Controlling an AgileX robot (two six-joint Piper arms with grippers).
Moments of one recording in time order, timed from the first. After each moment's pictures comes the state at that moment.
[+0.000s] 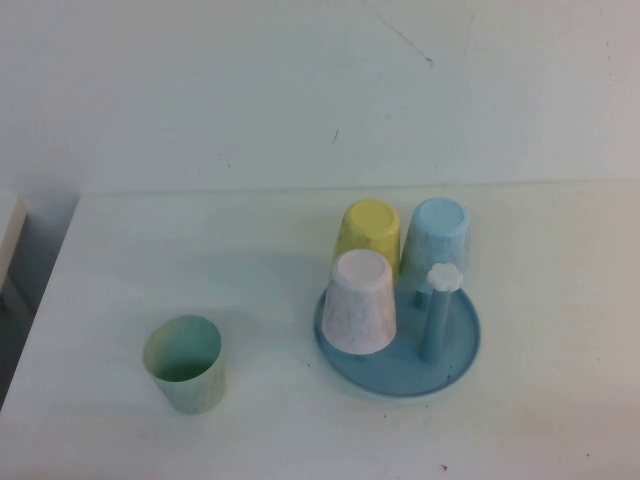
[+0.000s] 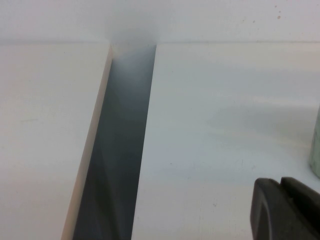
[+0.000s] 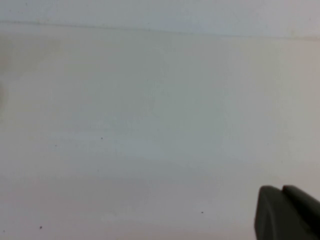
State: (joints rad) right arm -0.09 -0.01 0.03 -0.08 0.42 -0.03; left arm 0.08 -0.01 0.02 -0.07 0.36 0.00
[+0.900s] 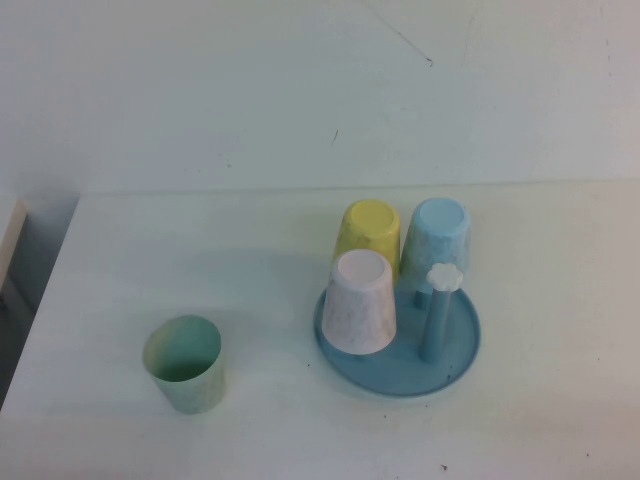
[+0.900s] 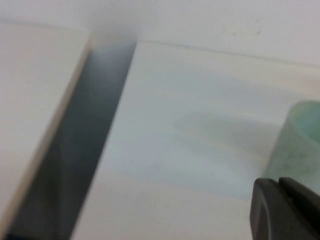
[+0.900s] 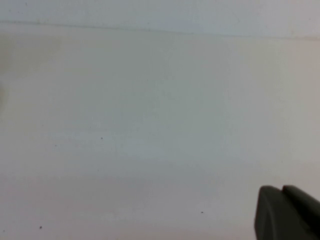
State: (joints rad) right arm -0.09 -0.01 0.03 -0.08 0.42 -0.03; left arm 0.08 -0.01 0.02 -0.19 0.36 0.00
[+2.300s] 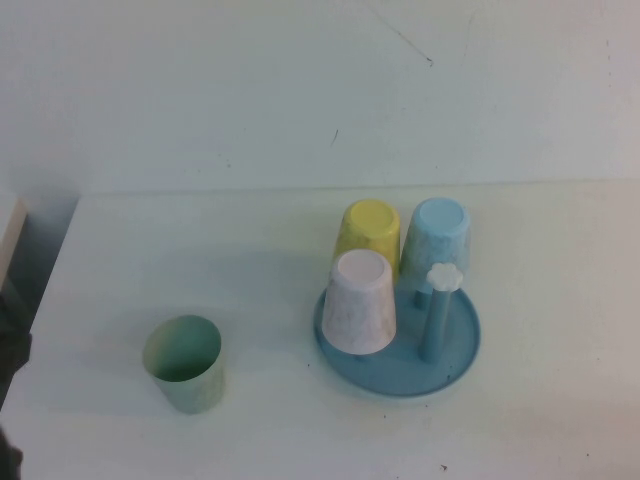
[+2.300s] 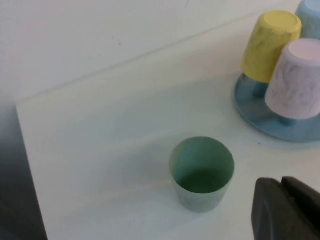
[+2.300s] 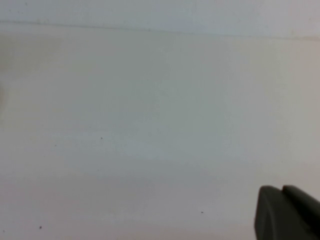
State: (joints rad) right arm -0.09 -0.01 0.03 -0.08 0.42 -0.03; left arm 0.08 0.56 -0.67 -0.58 0.81 0.68
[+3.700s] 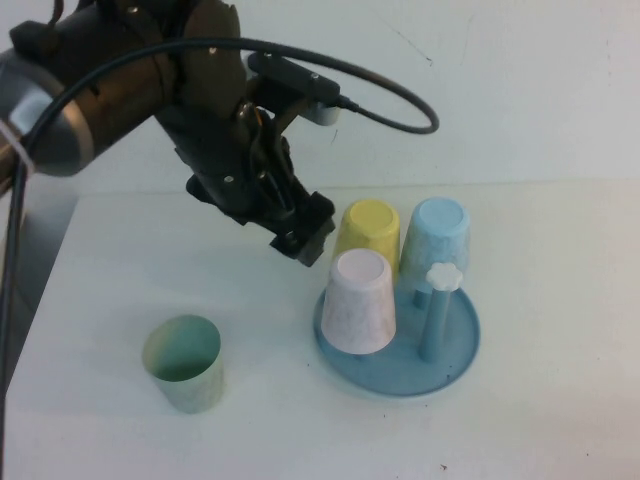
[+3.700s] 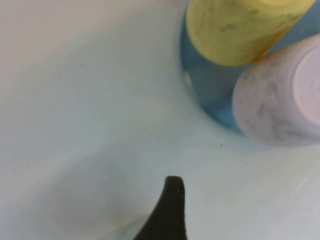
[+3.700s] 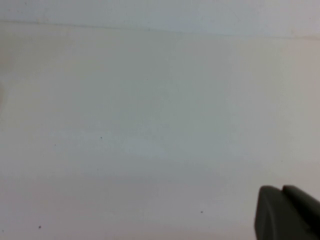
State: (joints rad) right arm -0.09 -0.01 0.03 -0.08 0.42 -0.03; left arm -0.50 1.76 -1.68 -0.07 1.18 0.16
